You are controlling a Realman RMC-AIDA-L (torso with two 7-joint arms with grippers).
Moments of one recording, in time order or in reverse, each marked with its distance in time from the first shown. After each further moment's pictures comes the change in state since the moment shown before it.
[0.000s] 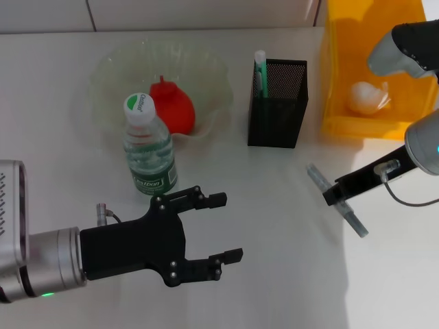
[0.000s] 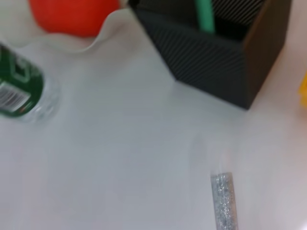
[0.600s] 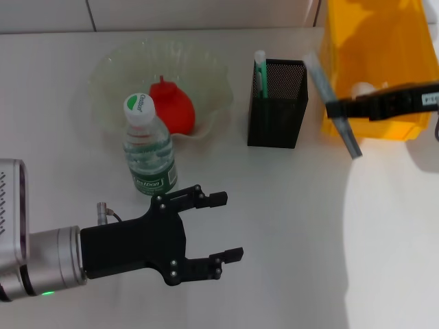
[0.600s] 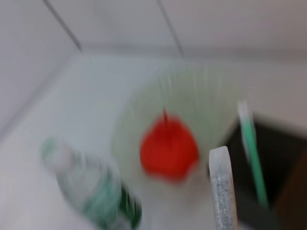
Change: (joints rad) left arm -0.002 0.000 0.000 0.003 0.000 0.000 0.000; right arm -0.125 0.003 0.304 -0.184 0.383 -0.010 -0.284
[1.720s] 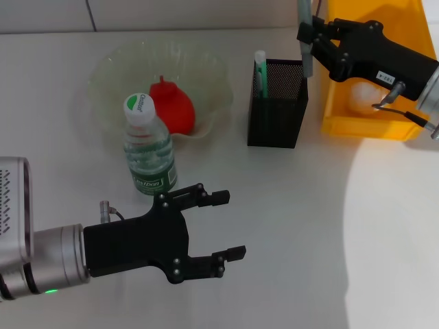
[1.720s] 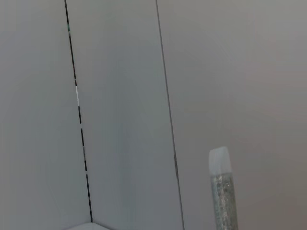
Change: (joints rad) left arm -0.007 -0.004 0.000 -0.001 0.000 -0.009 -0.002; right arm 0.134 -0.001 0.062 0.928 0.812 0.301 -1.425
